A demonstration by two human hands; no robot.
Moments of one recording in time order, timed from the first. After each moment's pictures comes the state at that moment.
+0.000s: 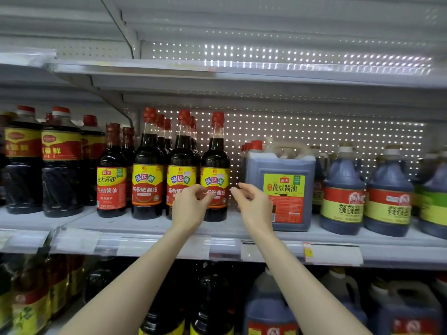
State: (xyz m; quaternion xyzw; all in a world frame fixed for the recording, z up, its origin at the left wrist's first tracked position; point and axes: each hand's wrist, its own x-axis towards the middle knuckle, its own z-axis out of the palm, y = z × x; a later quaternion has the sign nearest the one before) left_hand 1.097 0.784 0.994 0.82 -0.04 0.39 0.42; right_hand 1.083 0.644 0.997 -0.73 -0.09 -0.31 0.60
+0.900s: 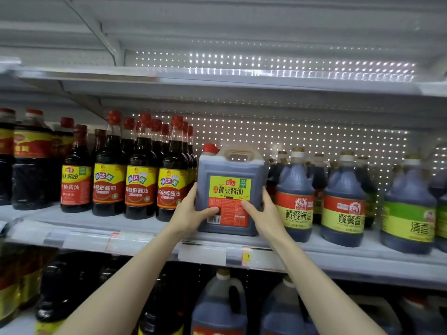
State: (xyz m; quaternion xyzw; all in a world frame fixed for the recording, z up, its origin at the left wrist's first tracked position) left_hand 1.086 0.665 0.988 0.79 -0.14 0.22 0.56; right_hand 1.096 0.474 0.989 -0.78 -0.14 -0.20 0.58
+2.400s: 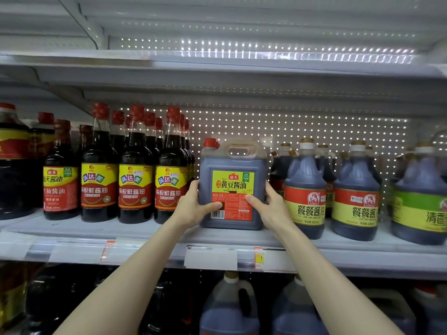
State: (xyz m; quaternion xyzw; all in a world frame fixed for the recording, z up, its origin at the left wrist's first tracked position) left_hand 1.127 0.677 0.994 0.82 -0.13 0.21 0.52; right_hand 1.131 0.479 0.990 -0.78 -0.13 -0.22 0.58
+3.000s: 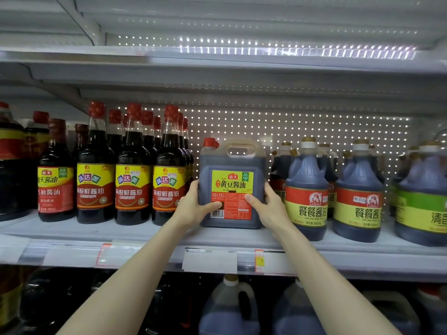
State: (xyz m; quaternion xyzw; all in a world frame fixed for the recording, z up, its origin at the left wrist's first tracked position) left_hand 1.141 0.678 0.990 0.82 -0.12 0.21 0.52; right_hand 1.153 0.481 0.986 -0.78 -0.11 -0.20 0.58
